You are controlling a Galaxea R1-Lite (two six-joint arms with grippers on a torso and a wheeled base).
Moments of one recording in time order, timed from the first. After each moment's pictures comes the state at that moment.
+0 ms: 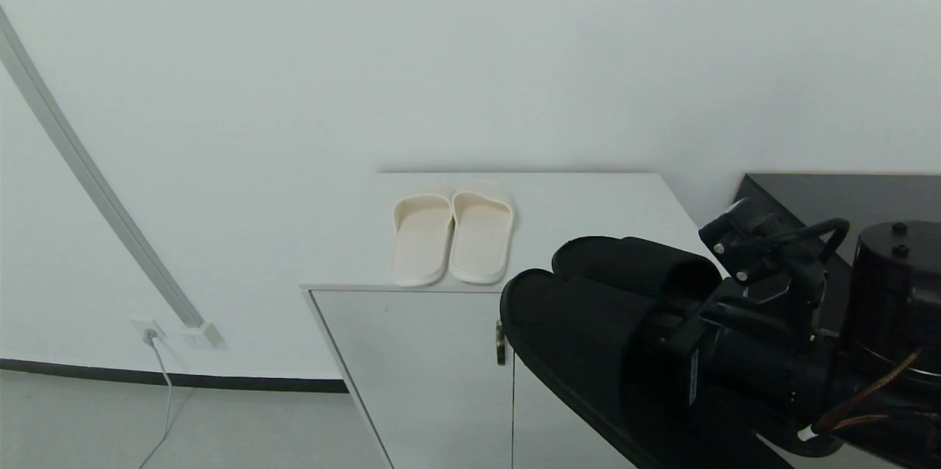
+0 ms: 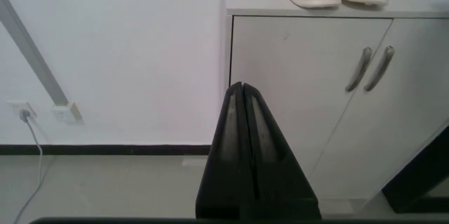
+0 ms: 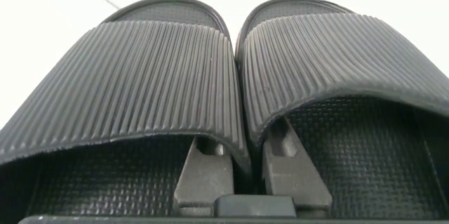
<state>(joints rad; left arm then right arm) 0.00 0.00 0.00 0.00 0.00 -0.01 0.81 1.47 -0.59 -0.70 -0.08 0.04</state>
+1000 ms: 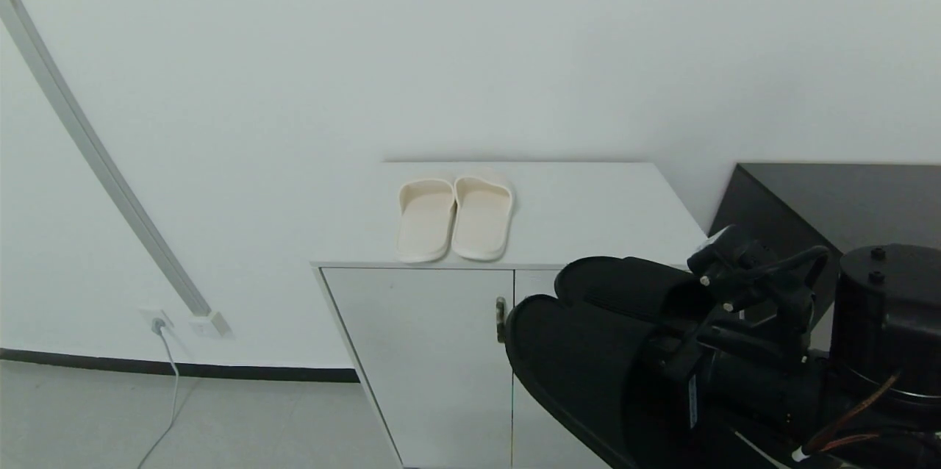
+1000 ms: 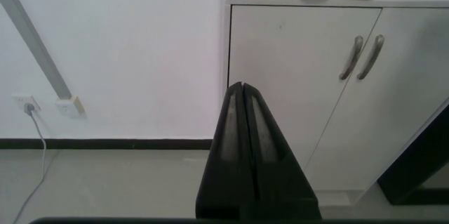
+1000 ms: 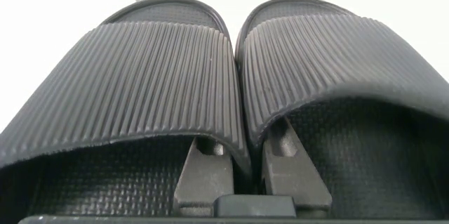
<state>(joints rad) 0.00 0.00 0.00 0.00 0.00 -0.01 0.82 1.48 -0.54 -0.70 -0.08 0.01</state>
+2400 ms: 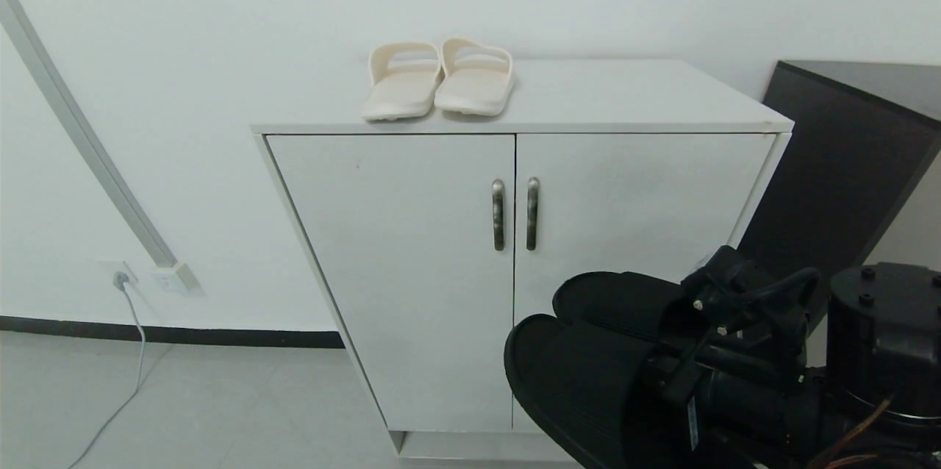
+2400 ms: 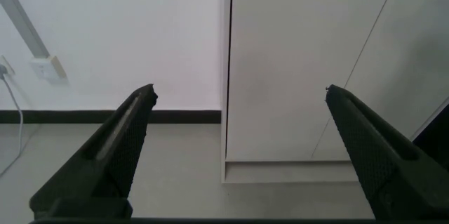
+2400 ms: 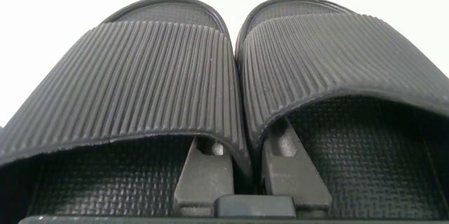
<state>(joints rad) 0.00 0.00 0.00 0.00 0.00 -0.01 0.84 1.48 -0.51 -0.70 -0.08 0.00</state>
